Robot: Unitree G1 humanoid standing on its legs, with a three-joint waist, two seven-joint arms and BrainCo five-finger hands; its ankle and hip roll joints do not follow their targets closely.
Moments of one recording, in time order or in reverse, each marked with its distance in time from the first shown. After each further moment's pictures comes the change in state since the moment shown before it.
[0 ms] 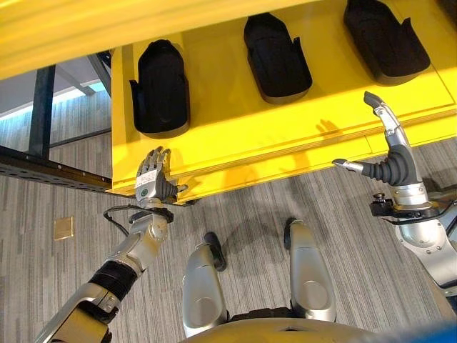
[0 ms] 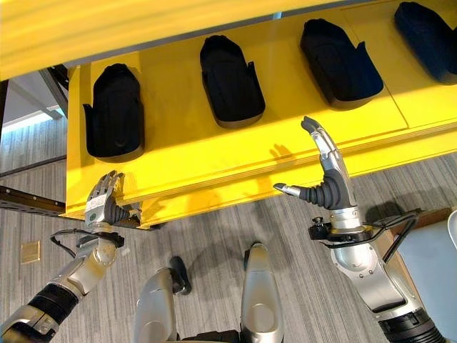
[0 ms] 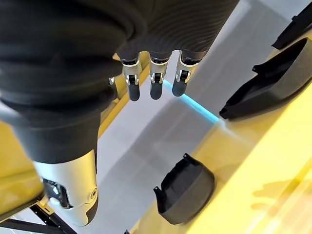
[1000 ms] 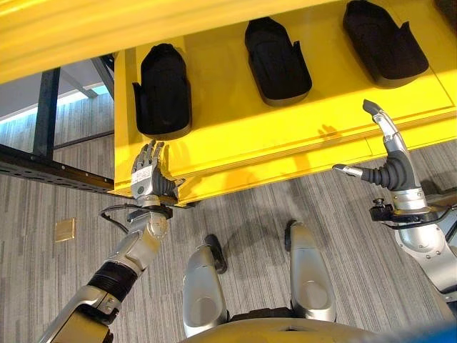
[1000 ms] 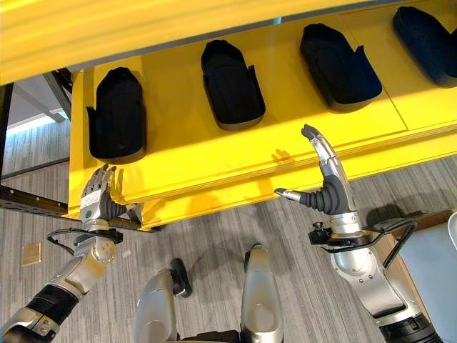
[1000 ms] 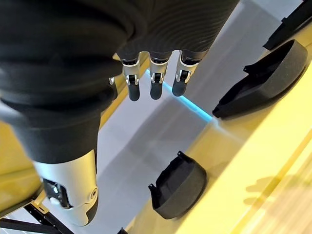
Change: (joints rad) left arm 0.017 -0.016 0.053 -0.060 0.018 0.018 0.002; right arm 0.033 0.003 0.006 0.005 -0.003 0.007 -0.019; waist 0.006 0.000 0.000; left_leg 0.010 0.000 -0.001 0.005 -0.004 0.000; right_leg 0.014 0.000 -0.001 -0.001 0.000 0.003
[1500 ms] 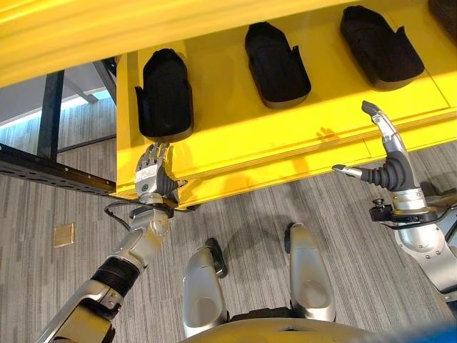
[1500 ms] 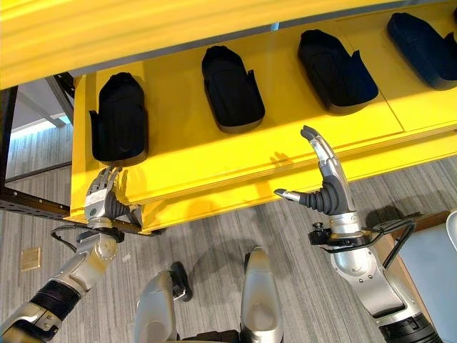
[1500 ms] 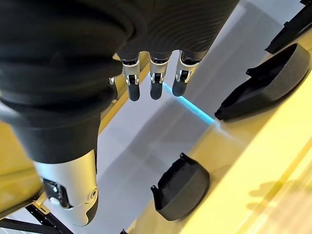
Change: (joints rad) left arm -0.049 -0.002 -0.035 0.049 0.037 0.037 -0.021; right arm 0.000 0.000 0.002 0.014 0.000 -0.001 0.014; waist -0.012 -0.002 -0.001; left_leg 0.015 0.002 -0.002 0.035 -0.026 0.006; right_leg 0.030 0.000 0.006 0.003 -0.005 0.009
